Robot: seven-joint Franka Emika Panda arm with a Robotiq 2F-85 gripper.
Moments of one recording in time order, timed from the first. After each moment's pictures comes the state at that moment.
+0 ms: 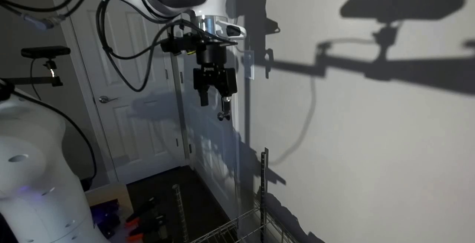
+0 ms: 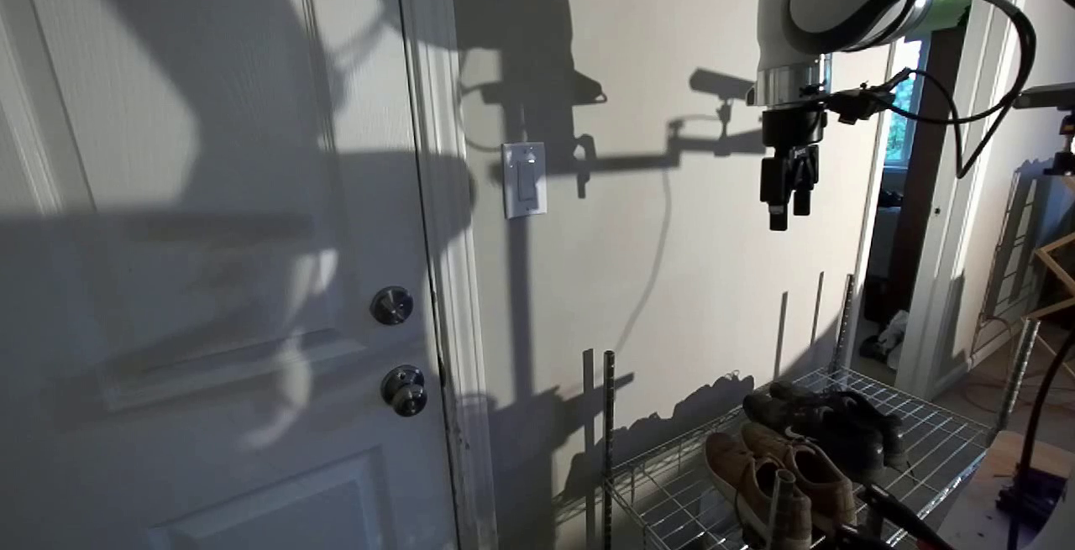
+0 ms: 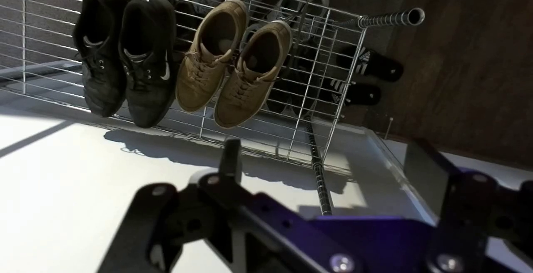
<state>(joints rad) -0.02 -0.56 -0.04 -2.48 -0.12 1.87 -0.13</state>
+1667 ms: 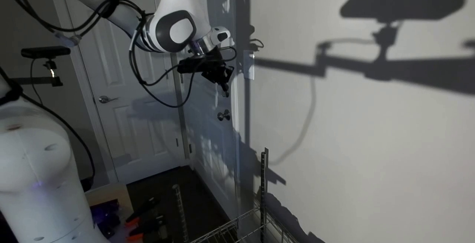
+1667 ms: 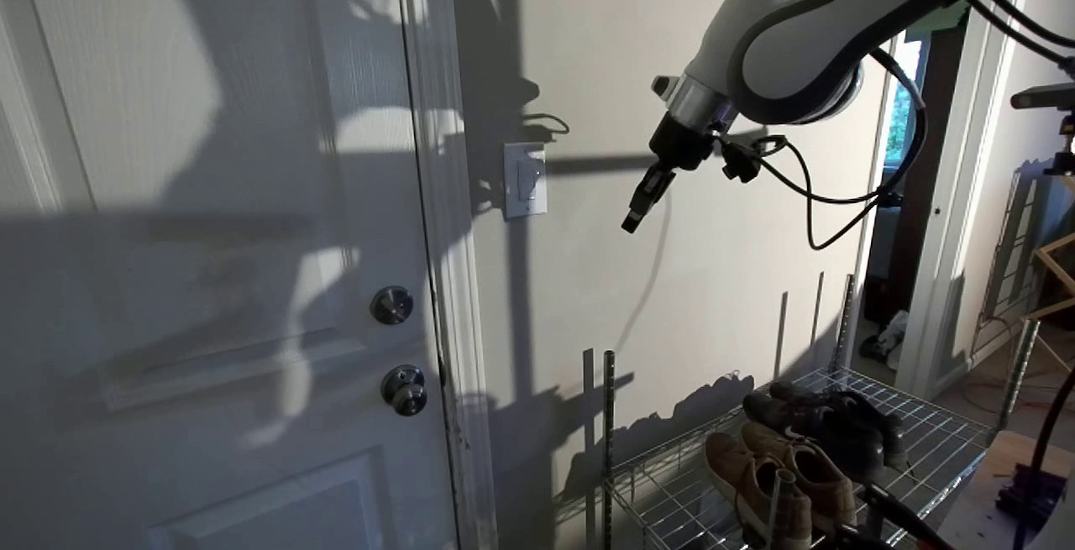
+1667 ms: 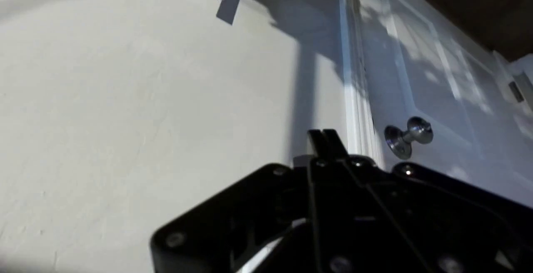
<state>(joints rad) 0.26 -0.41 -0.01 -2.57 0.04 2.72 -0.28</state>
